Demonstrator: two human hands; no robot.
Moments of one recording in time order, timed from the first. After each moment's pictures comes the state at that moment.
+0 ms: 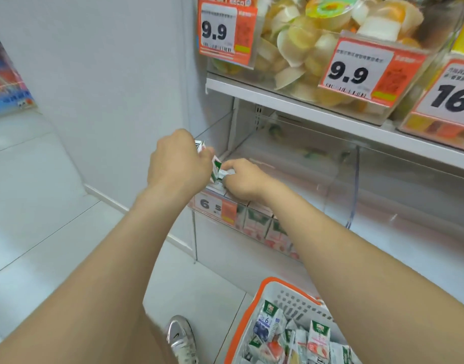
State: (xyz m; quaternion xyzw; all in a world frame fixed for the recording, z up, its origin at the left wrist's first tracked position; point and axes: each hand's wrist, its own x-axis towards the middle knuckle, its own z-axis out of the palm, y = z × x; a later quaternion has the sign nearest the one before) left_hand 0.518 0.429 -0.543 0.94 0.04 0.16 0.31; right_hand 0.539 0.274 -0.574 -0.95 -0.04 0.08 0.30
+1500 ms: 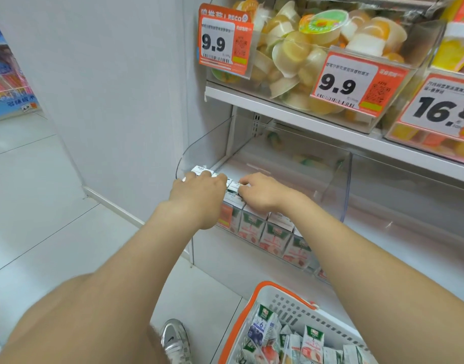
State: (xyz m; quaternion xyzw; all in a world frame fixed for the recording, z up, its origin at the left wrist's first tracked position) left_hand 0.486 0.403 -0.562 0.99 -0.14 -0.04 -0.01; right_hand 0.517 0.235 -0.572 -0.96 -0.01 0.13 0.24
